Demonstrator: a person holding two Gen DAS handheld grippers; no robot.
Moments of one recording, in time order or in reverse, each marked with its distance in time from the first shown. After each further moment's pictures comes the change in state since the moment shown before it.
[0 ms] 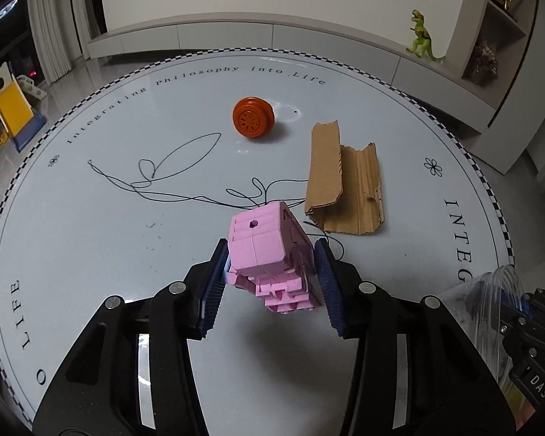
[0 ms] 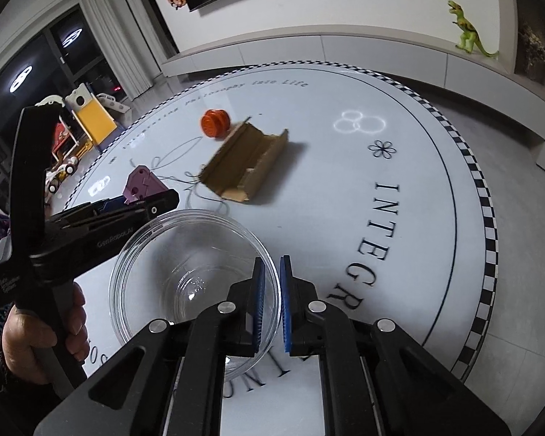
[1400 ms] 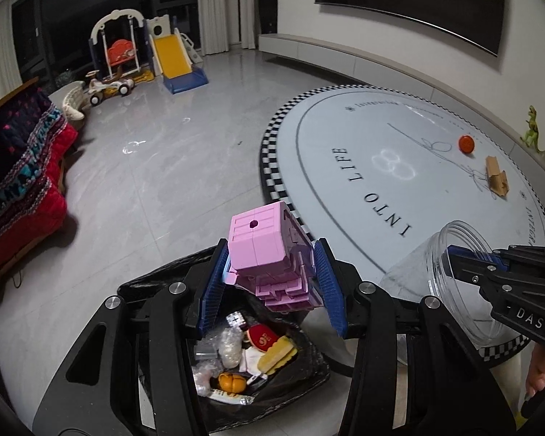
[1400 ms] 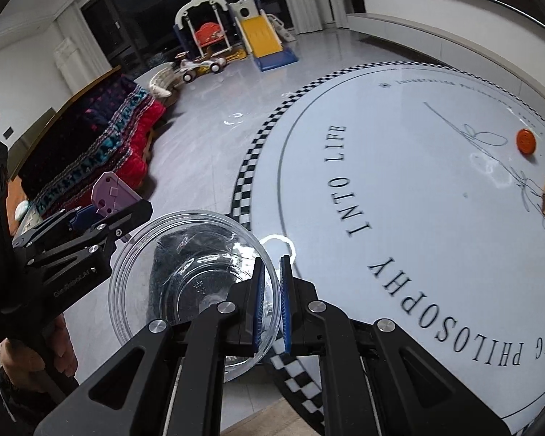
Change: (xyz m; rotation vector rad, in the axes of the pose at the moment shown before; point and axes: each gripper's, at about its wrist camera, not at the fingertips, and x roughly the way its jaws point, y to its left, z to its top) left arm -0.237 0.217 -0.231 -0.403 -0.135 0.402; right arm -0.020 0.321 -0.109 -0.513 0.182 0.402
